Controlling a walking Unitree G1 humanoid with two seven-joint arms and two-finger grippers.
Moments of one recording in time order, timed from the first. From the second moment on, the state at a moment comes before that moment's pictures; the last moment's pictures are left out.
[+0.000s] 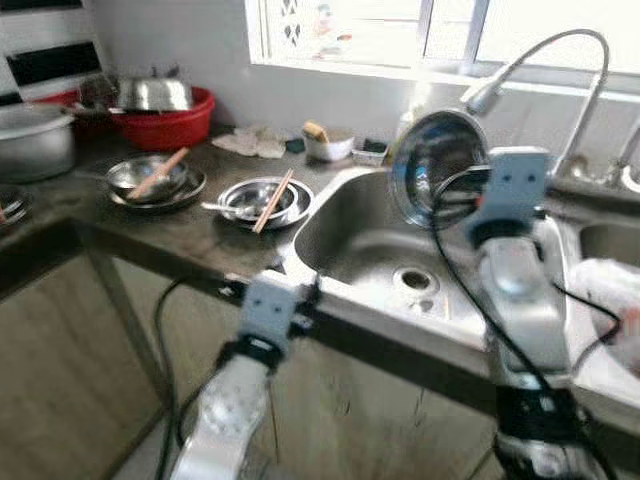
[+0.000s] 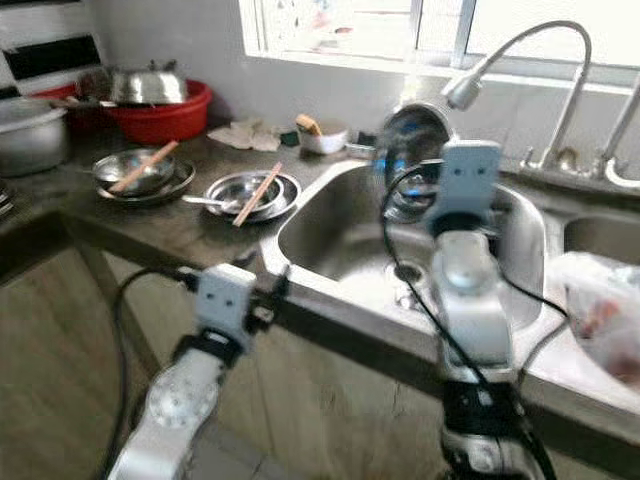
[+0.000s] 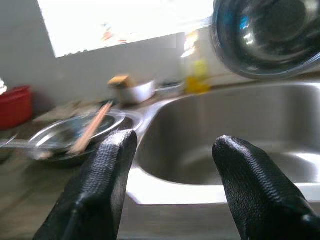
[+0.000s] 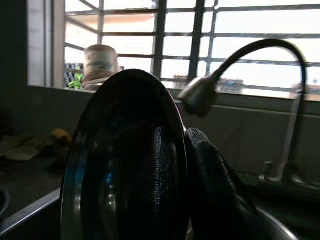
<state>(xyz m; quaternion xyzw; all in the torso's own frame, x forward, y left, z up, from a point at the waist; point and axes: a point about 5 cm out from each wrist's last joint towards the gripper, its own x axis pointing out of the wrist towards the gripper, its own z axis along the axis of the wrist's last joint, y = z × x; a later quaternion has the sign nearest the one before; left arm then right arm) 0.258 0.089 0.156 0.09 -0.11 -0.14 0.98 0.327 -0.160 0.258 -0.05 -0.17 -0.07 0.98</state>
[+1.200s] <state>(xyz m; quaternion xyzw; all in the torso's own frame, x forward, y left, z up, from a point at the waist) 0.241 0.080 0.151 0.07 -0.09 -0.15 0.98 0.373 -0.198 0.176 -0.06 0.14 -0.05 0.99</state>
